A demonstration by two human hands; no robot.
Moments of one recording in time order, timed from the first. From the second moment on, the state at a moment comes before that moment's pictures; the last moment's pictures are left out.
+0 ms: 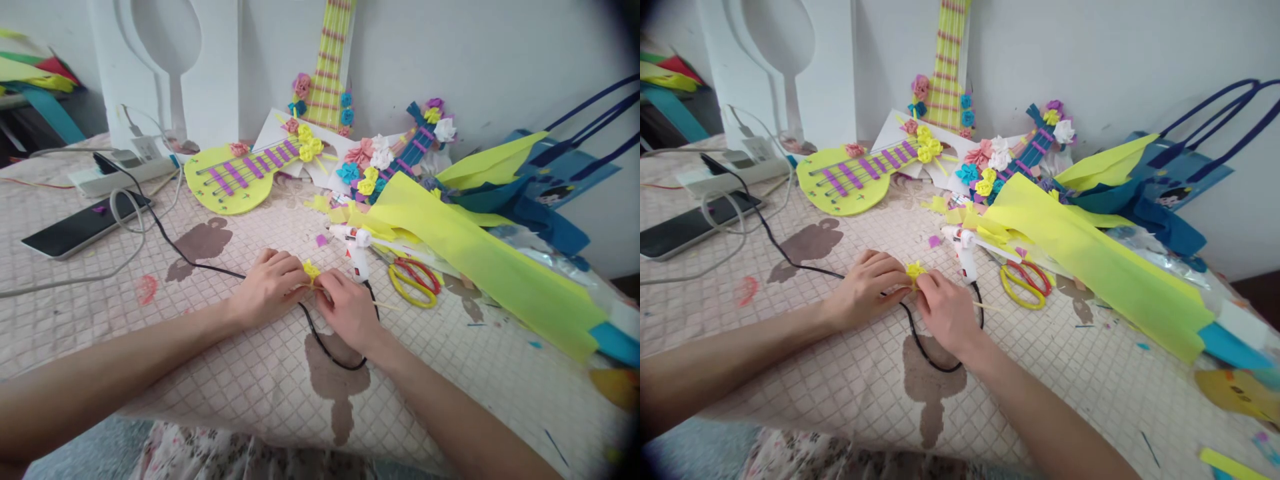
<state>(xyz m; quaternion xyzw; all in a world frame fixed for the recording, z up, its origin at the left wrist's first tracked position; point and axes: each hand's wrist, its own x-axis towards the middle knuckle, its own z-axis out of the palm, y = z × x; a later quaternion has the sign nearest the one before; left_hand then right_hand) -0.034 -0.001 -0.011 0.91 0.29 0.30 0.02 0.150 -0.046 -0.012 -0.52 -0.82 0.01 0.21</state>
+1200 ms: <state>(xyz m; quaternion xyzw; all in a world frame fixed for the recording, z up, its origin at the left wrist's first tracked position) -0.029 -0.008 -0.007 0.92 0.29 0.27 -0.07 0.155 -0.046 -0.013 -0.51 -0.84 0.00 0.21</state>
